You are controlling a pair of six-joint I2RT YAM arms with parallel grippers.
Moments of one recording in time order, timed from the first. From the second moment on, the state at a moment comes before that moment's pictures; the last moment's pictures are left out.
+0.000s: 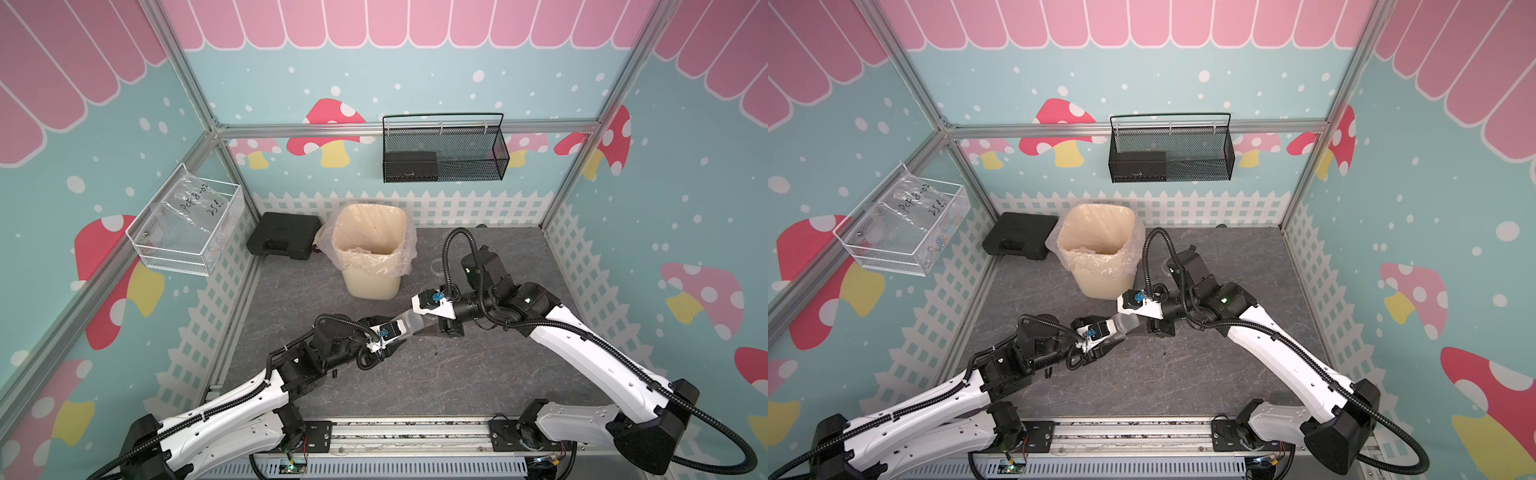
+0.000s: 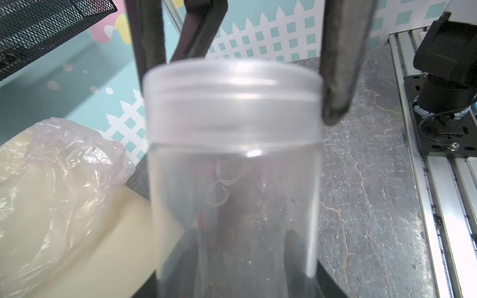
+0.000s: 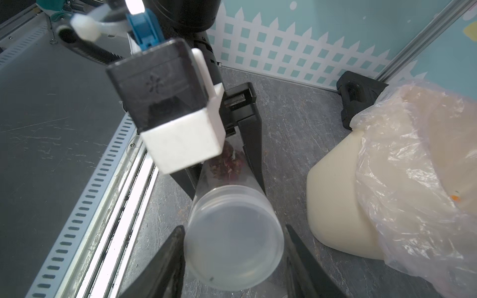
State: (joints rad) left arm -0.88 0.87 0.59 -0.06 0.14 0.45; right arm 0.71 1.23 1.26 -0.73 -0.67 -0.73
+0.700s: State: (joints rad) left arm -0.90 0.90 0.57 0.10 -0.14 0.61; right arm 0.68 1.17 1.16 -0.50 -0.59 0.27
